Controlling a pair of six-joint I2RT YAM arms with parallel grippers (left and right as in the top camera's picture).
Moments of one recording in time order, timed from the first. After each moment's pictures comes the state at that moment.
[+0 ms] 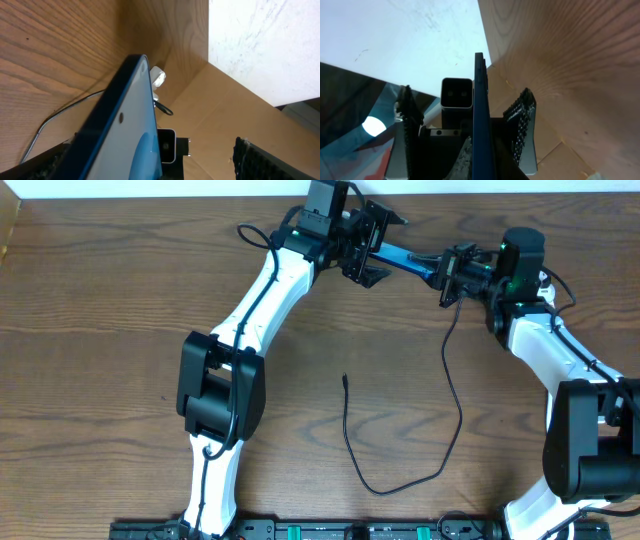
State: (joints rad) left arm -0.41 2.21 1.94 -0.44 0.66 -1.59; right arm 0.05 1.82 1.12 0.28 -0.90 1.87
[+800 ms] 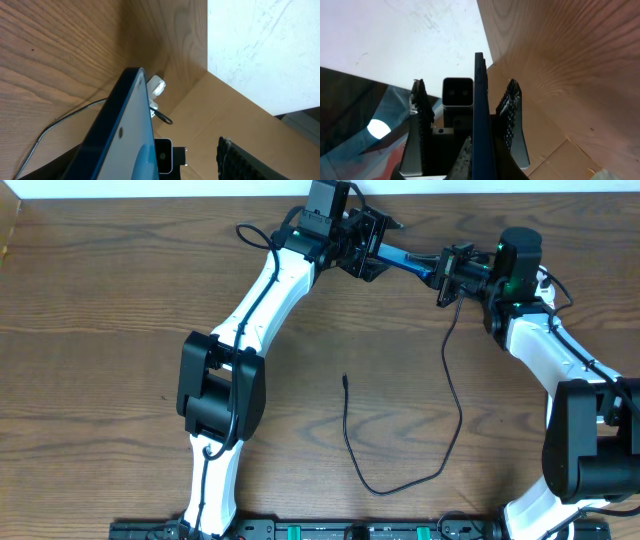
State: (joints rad) left arm -0.41 2.21 1.94 -0.44 0.62 -1.59; right arm 0.06 1.82 1.12 0.29 -0.89 1.91
